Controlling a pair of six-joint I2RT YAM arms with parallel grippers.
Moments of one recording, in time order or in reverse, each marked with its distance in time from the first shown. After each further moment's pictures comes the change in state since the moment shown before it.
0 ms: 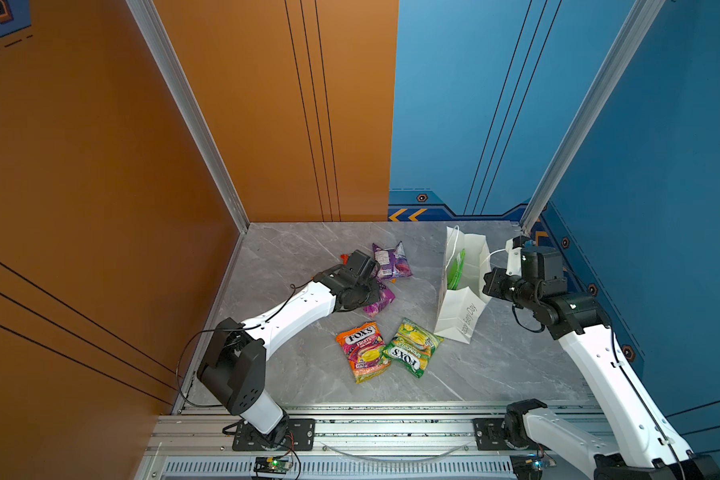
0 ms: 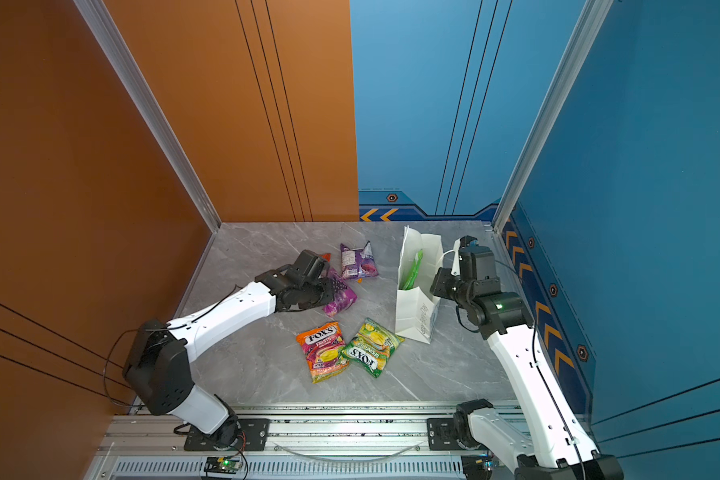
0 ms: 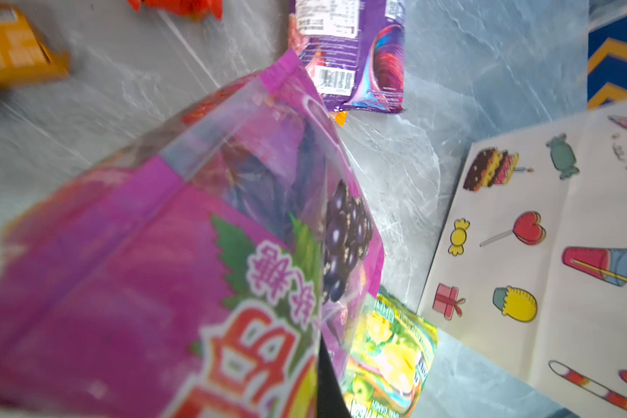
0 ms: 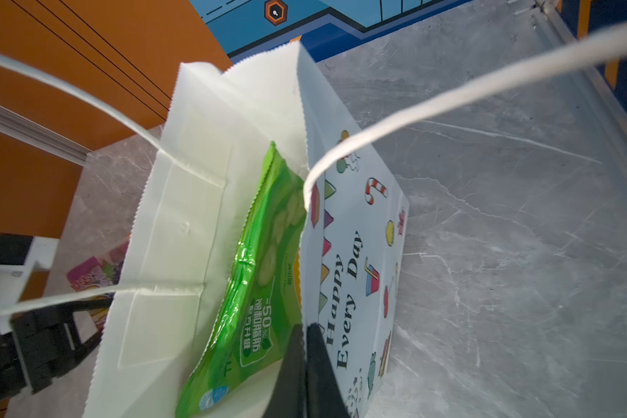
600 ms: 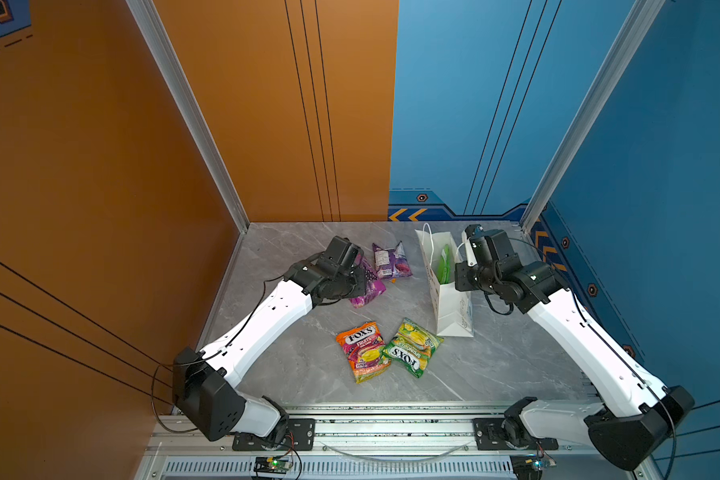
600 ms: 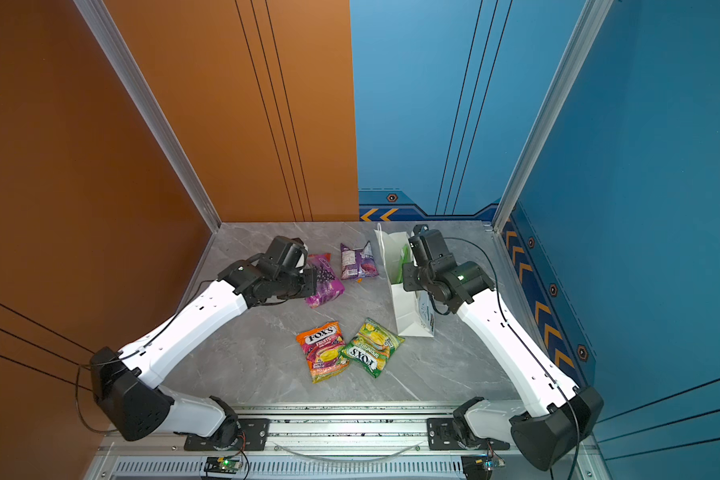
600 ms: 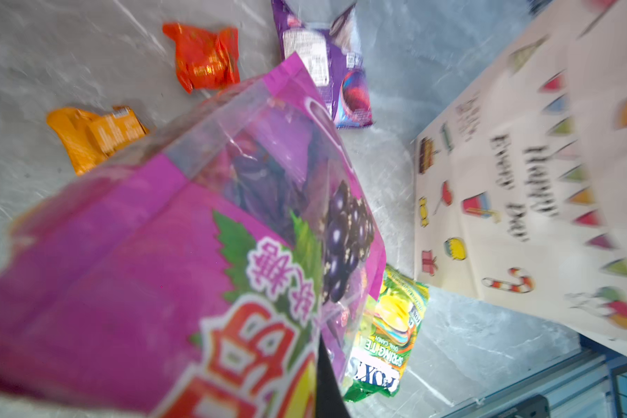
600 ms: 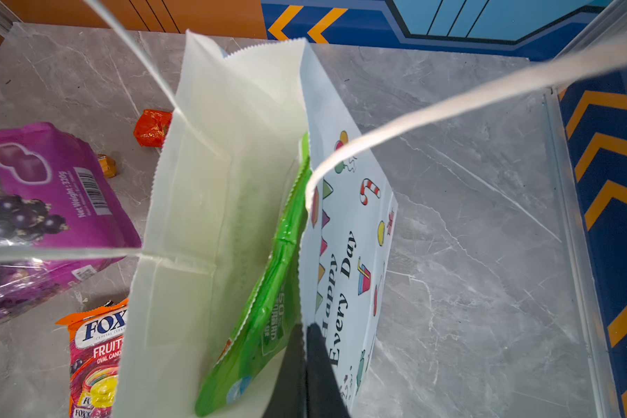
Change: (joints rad) left arm 0.054 -0.169 0.114 -0.212 0.008 0.141; right arm 0.272 0.249 0.238 -0.126 0.235 -0.128
